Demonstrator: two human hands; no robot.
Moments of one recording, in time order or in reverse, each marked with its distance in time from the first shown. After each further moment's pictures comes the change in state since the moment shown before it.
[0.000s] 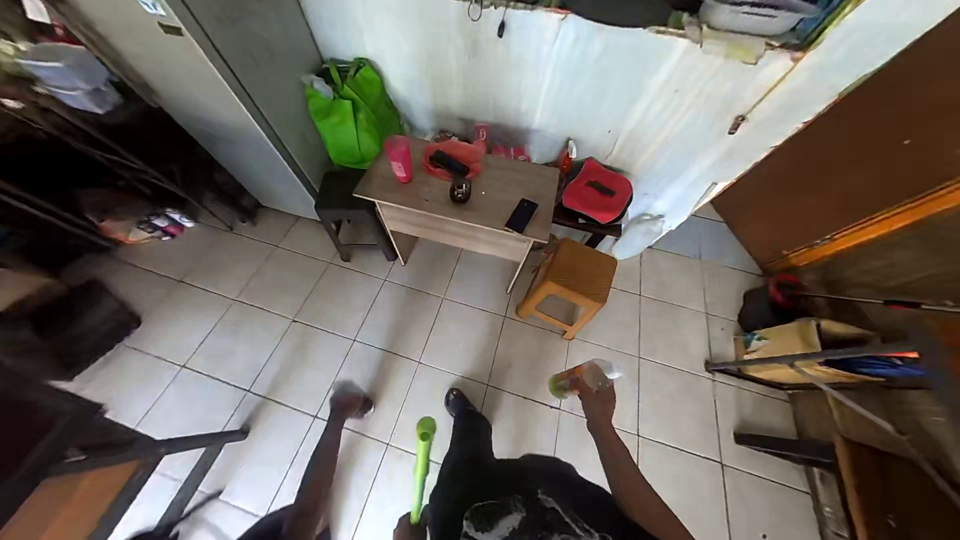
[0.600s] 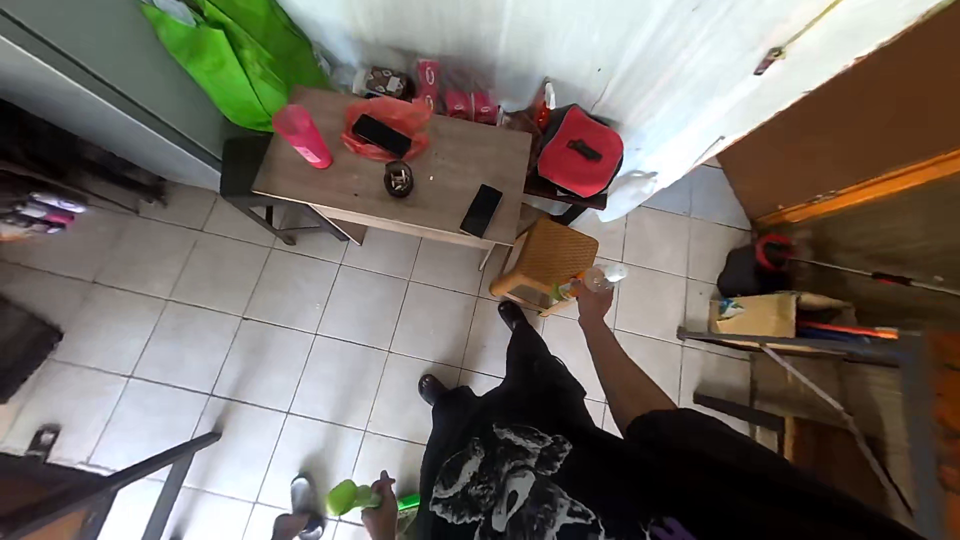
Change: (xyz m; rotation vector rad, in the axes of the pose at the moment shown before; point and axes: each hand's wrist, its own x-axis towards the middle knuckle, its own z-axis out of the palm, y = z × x) left_hand 0.072 0.165 0.017 -0.380 0.561 0.182; right_hand 0.339 -0.144 0.067 -0.110 0.168 0.103
